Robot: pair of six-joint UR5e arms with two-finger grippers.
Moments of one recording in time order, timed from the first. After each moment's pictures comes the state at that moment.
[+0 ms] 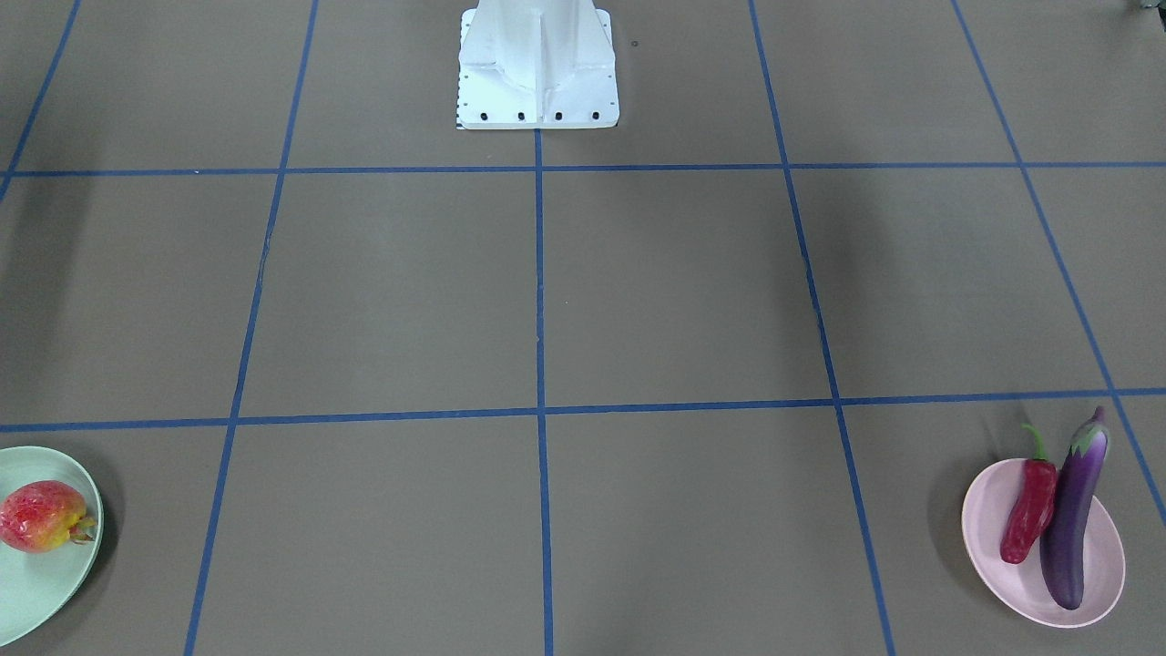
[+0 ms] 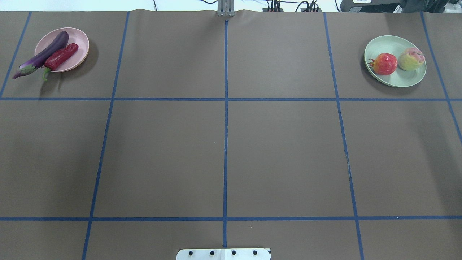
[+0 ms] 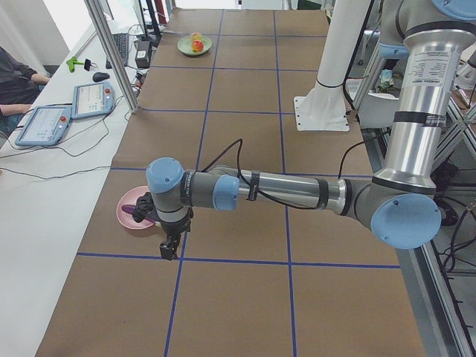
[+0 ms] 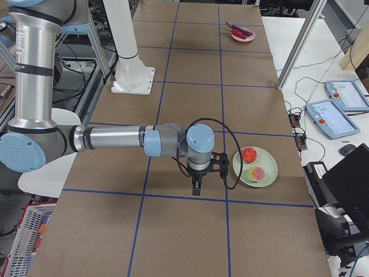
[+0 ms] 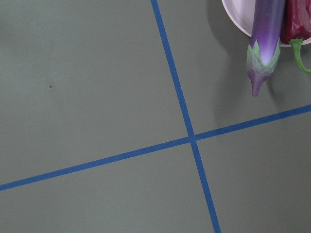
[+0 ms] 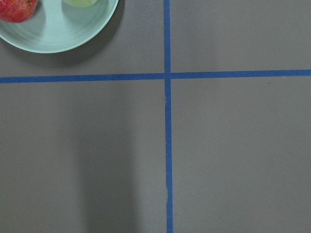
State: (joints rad) left arm -1.57 -1.68 -1.58 -1.52 -2.26 0.20; right arm 1.57 -1.70 1.78 -1.63 2.35 0.03
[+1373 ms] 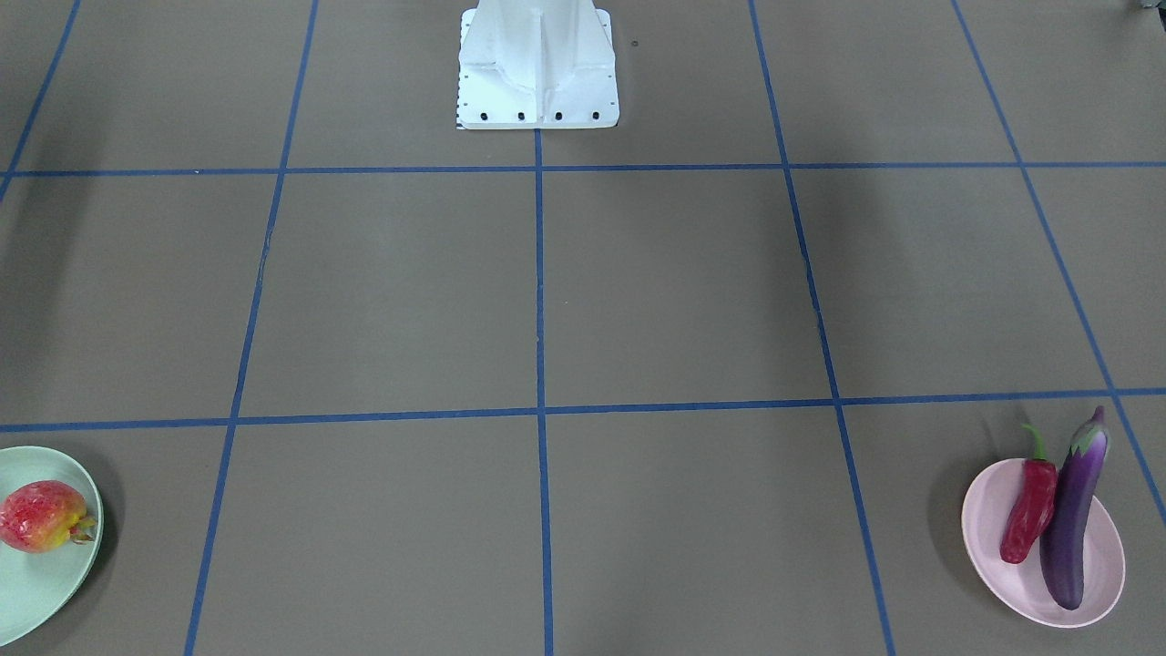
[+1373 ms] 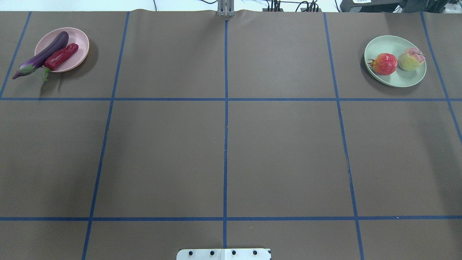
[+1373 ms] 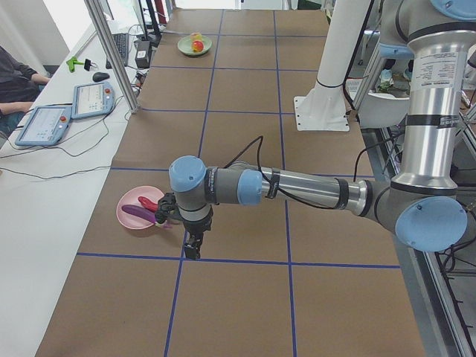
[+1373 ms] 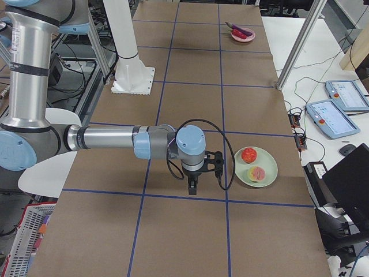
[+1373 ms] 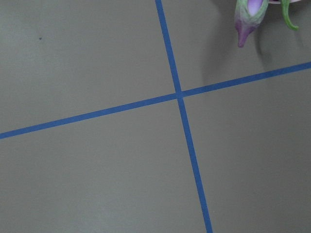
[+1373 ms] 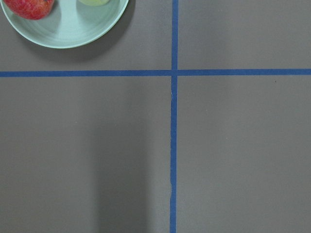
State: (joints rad) left arm -1.56 -1.59 -1.69 -1.46 -2.26 0.19; right arm 1.62 -1.74 1.82 -1.59 2.41 0.01
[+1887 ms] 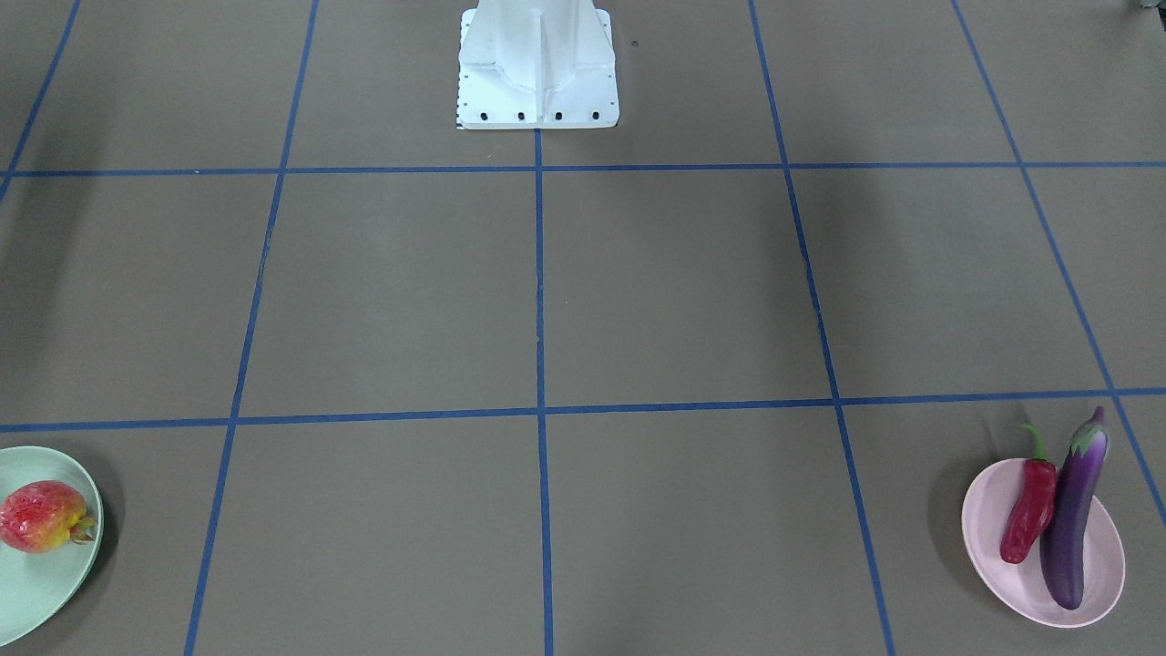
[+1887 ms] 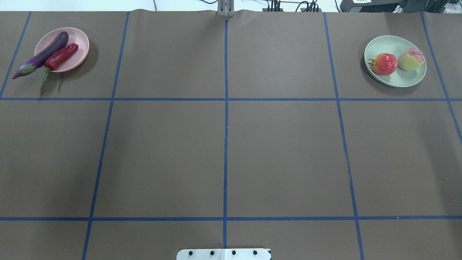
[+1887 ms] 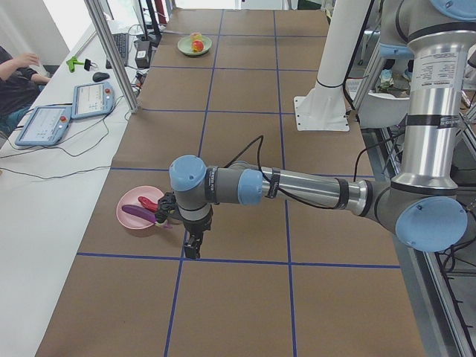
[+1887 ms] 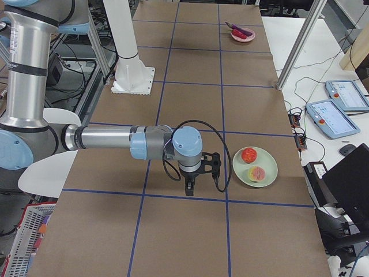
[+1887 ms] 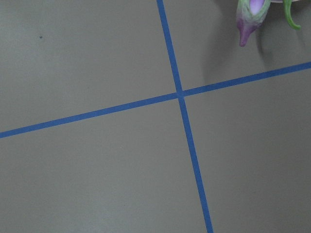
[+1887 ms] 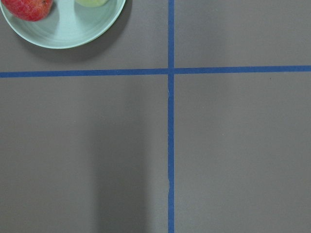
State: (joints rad) left arm -1.56 -1.59 -1.70 -1.46 -2.26 0.19; right arm 1.63 -1.77 1.82 -1.59 2.41 0.01
